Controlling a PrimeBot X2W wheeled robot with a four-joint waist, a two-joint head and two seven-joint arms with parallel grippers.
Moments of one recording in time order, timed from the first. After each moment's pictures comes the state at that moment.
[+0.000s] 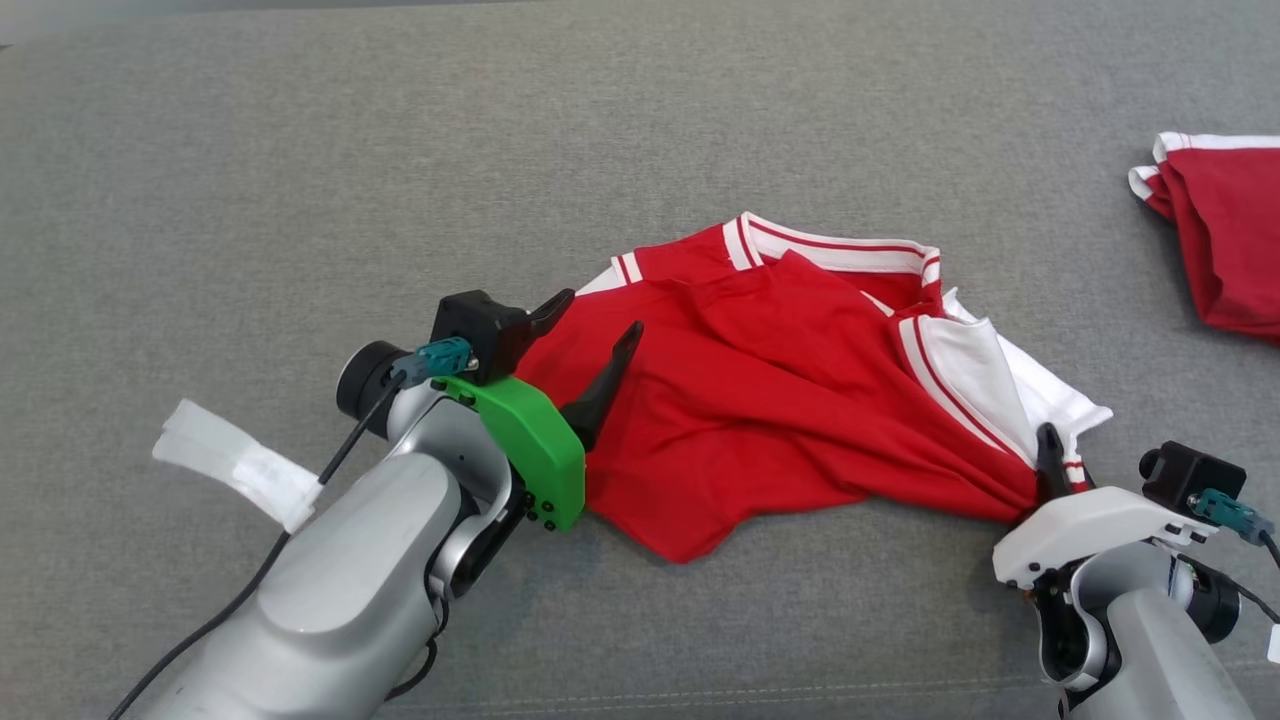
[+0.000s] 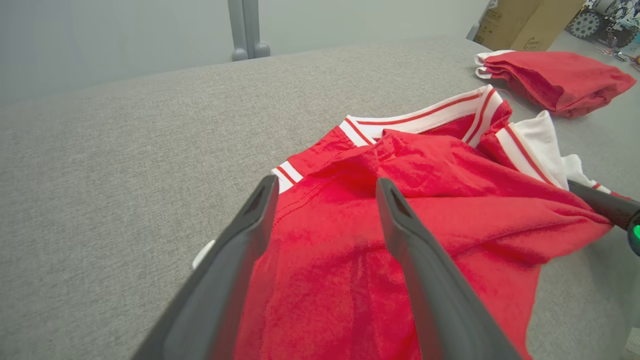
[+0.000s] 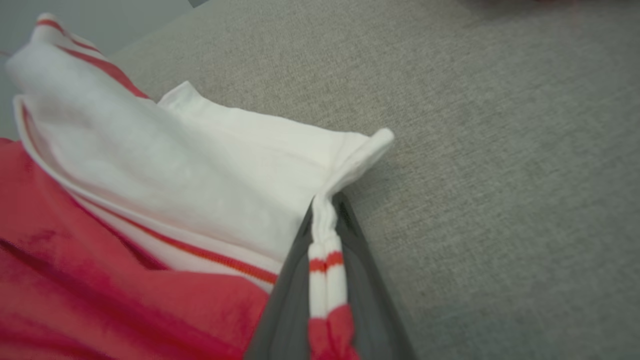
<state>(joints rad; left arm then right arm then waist) -0.62 0.18 -0.87 0.35 -0.72 0.03 -0.05 -0.12 -0.04 0.02 0.42 0.42 -0.11 -0.11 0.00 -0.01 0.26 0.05</state>
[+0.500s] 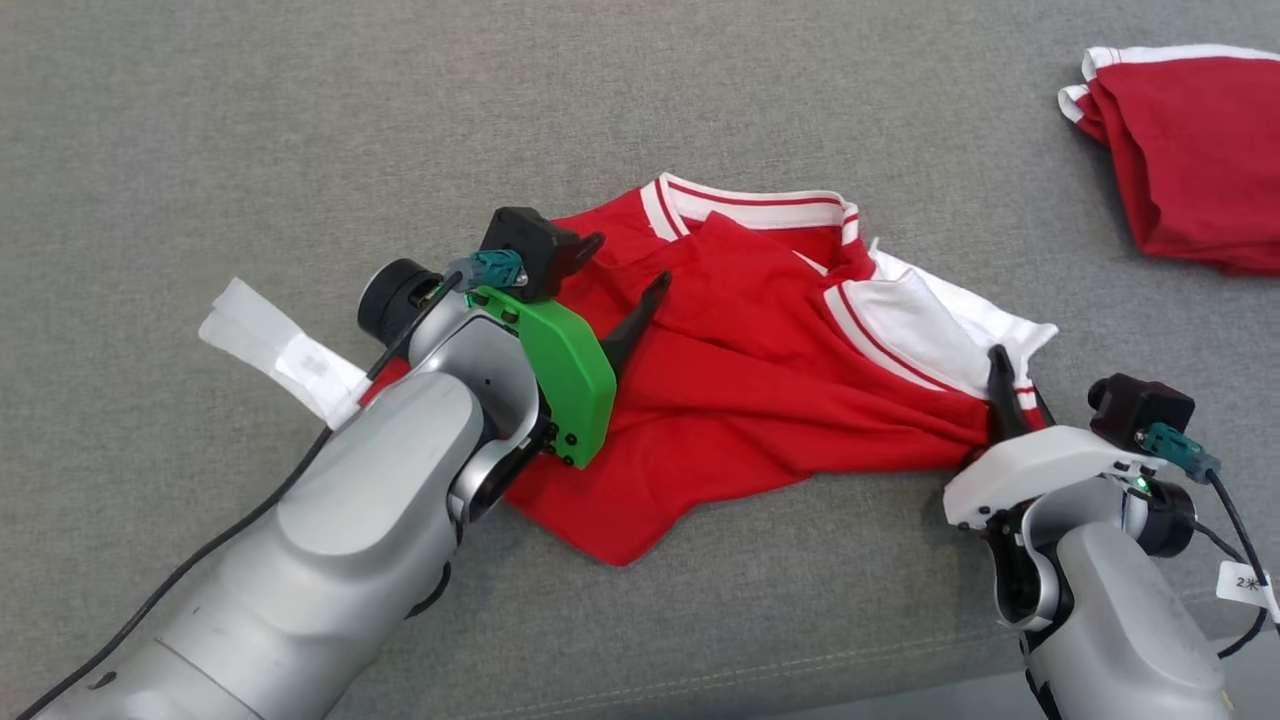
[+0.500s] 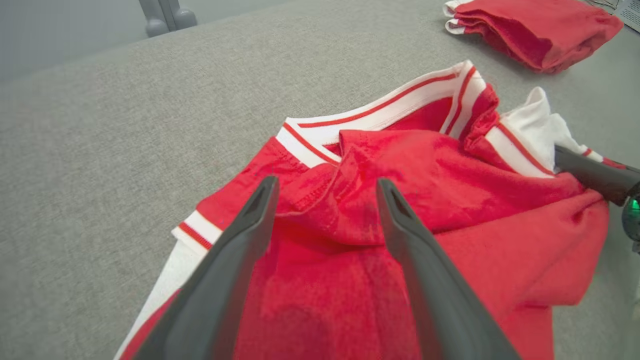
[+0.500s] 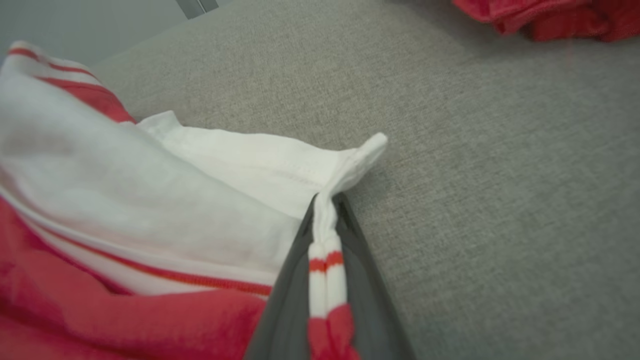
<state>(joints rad) -0.79 0.13 -0.91 0.43 -0.70 -0.01 0.08 -0.23 -0.05 0.13 0.43 0.40 -0.11 -0.18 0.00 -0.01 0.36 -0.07</state>
